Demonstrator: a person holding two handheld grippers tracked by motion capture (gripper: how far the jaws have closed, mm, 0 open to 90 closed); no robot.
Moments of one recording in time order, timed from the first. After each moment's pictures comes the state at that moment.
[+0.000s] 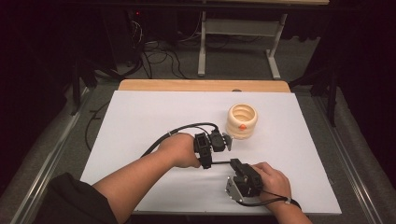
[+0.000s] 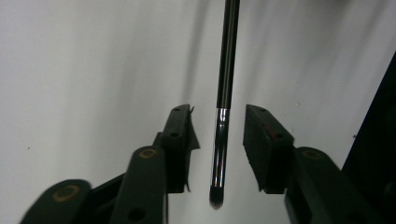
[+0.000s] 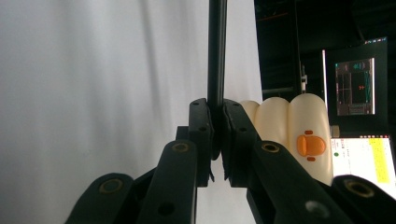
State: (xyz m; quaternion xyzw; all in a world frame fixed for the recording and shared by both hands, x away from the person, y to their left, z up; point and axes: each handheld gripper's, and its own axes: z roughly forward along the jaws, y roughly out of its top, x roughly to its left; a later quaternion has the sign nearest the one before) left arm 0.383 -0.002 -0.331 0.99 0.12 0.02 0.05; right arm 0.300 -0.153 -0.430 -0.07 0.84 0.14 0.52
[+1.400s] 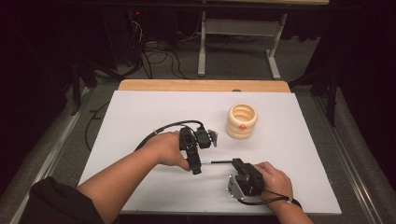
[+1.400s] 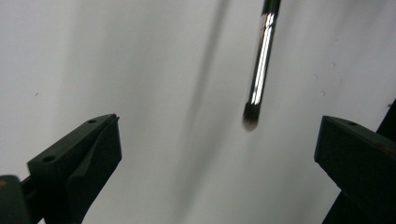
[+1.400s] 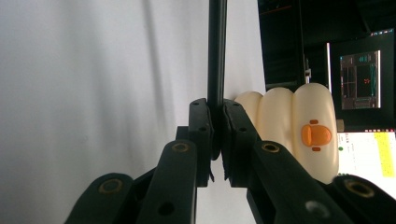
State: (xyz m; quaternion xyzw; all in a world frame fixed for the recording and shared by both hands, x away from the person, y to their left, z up) left arm 0.392 0.040 -0.335 0.98 0.17 0.02 0.04; right arm 0.302 -0.159 -0.431 -0.05 0.85 0.13 0.51
